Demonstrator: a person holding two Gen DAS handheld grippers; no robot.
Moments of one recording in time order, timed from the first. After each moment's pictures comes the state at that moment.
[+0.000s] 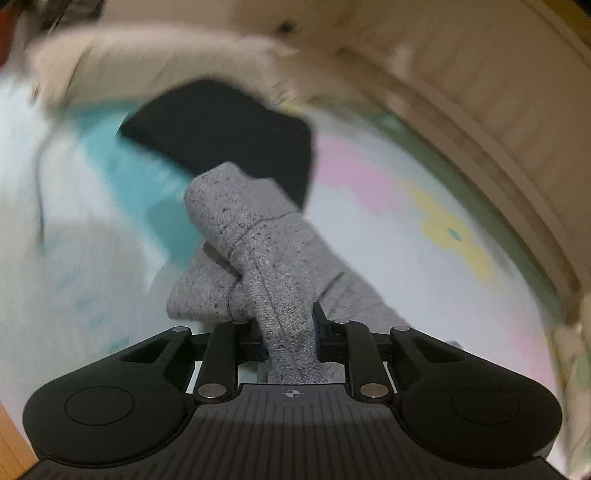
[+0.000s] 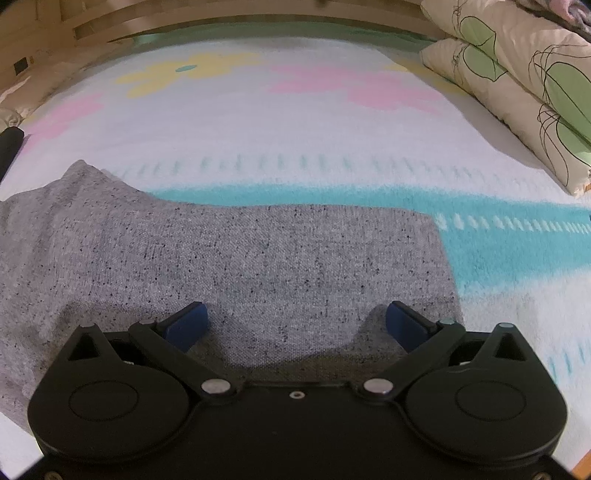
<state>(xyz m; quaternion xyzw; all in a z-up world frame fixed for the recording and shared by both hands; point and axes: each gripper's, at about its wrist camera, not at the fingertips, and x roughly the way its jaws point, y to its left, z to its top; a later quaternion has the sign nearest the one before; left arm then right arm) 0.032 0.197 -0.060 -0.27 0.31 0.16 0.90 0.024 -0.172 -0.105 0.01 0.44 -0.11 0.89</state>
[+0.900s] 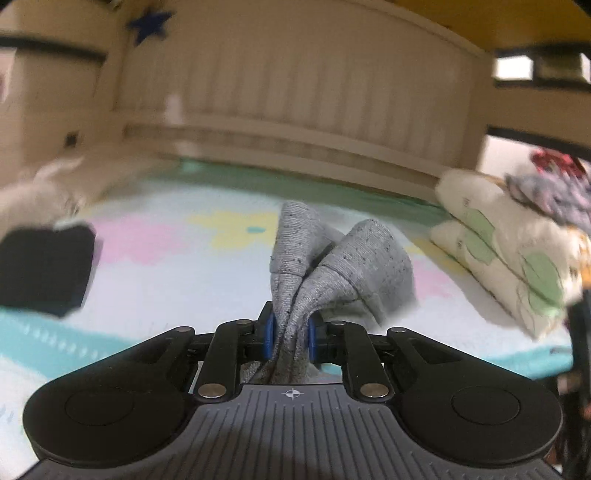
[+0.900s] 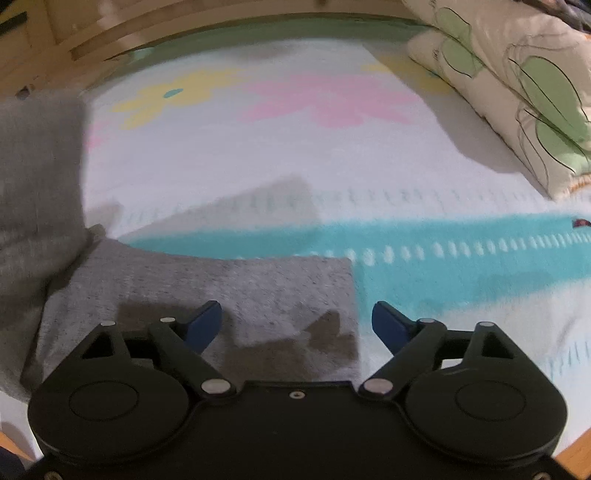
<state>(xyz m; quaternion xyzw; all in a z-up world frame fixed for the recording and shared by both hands) 0.002 0.000 0.014 -0.07 0.23 -0.05 0.97 0.032 -0.254 -0.040 0.06 0.46 -0.08 0.88</state>
